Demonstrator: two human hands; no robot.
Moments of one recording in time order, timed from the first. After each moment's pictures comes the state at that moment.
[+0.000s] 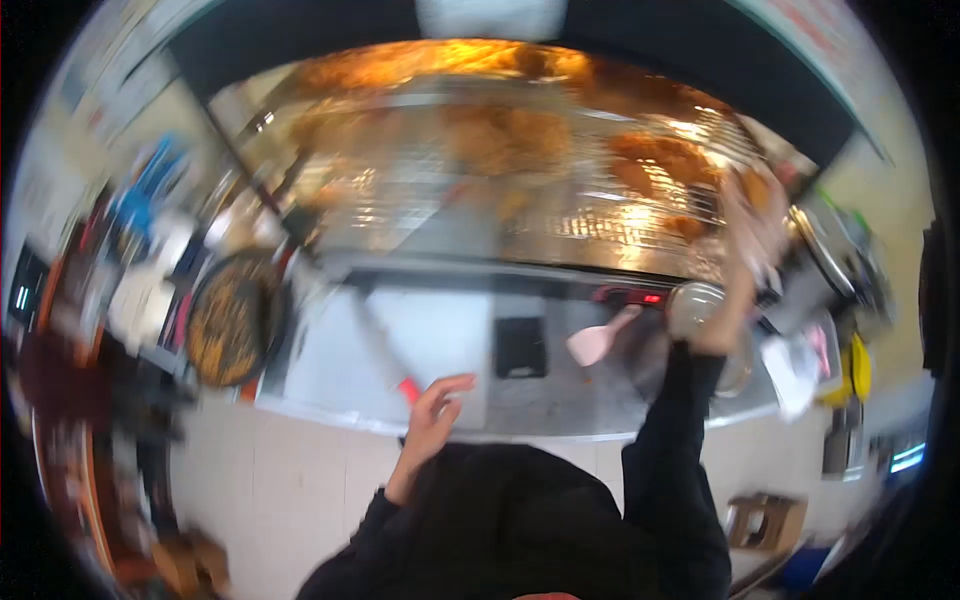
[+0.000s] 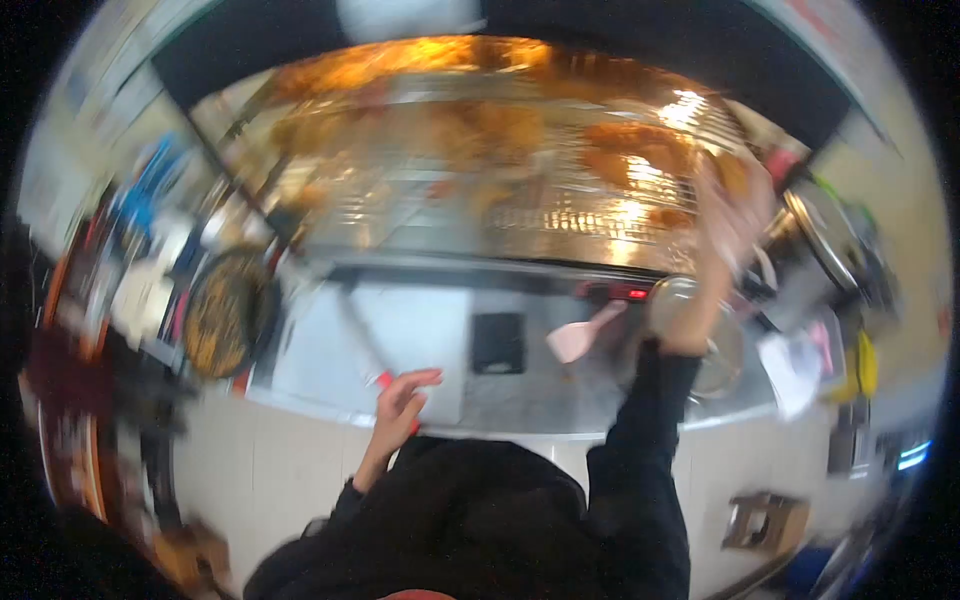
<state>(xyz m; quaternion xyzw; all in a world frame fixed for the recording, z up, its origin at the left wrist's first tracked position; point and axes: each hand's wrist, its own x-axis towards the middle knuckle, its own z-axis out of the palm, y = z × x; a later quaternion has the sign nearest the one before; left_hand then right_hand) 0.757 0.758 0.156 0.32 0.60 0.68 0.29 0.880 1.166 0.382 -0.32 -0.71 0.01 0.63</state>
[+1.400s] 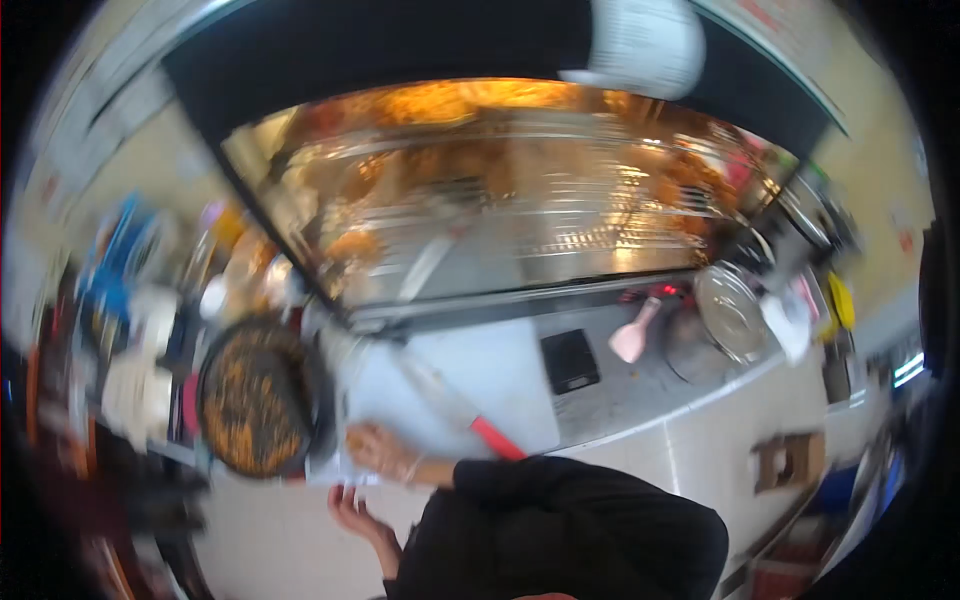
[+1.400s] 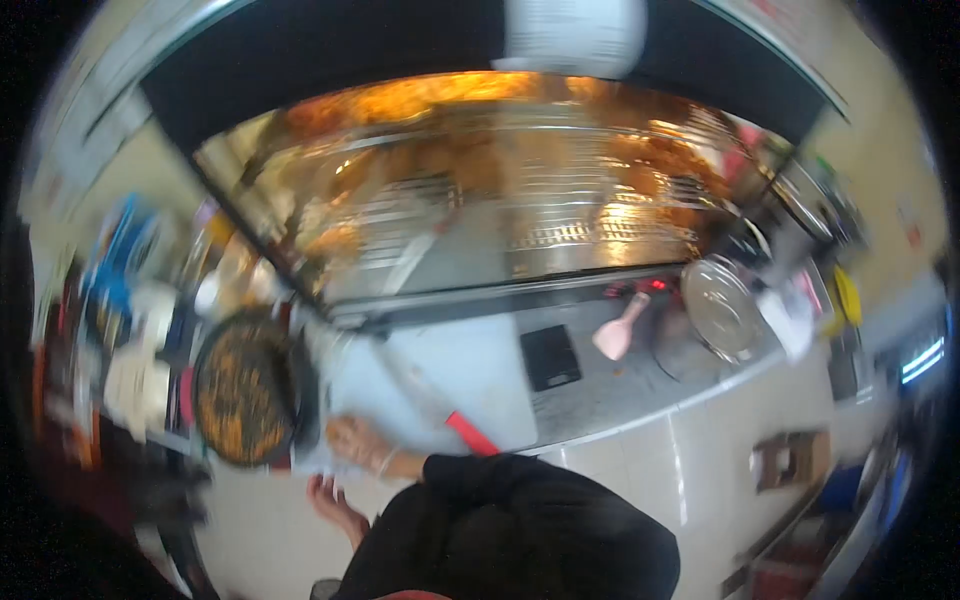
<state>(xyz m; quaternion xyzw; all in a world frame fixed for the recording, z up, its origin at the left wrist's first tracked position) 0.629 0.514 0.060 -0.22 0.63 0.74 -0.01 0.584 0.654 0.006 0.10 -0.91 0.27 0.28</state>
